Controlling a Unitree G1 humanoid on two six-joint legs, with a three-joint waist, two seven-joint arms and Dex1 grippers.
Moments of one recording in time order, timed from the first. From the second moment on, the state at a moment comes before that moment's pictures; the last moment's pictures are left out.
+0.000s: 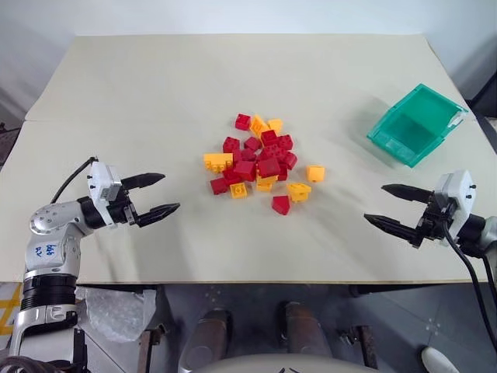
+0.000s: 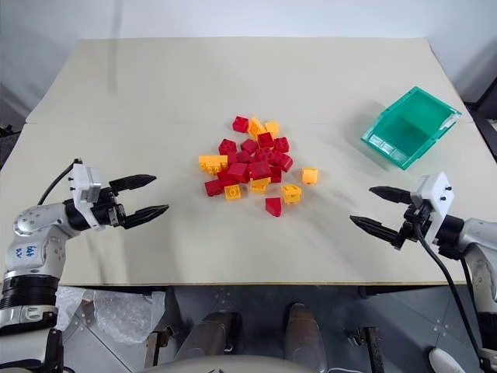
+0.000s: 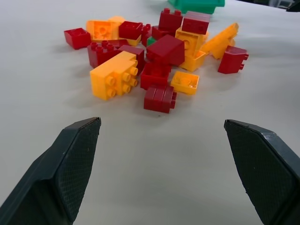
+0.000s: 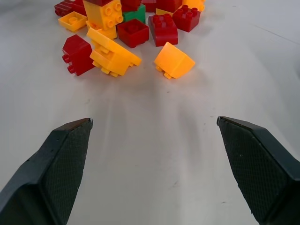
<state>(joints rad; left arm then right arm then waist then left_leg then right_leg) -0.33 0.69 0.22 0.33 -0.44 0.08 -1.22 -0.08 -0.85 -0.33 -0.03 0.53 0.31 1.12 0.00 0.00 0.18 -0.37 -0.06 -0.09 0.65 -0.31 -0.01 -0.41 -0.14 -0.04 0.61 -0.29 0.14</state>
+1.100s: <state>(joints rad) -0.40 0.64 0.23 0.41 -0.55 -0.10 -1.50 -0.50 -0.30 0.25 -0.23 0.41 0.69 0.55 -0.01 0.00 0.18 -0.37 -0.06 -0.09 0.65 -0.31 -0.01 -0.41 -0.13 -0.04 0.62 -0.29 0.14</state>
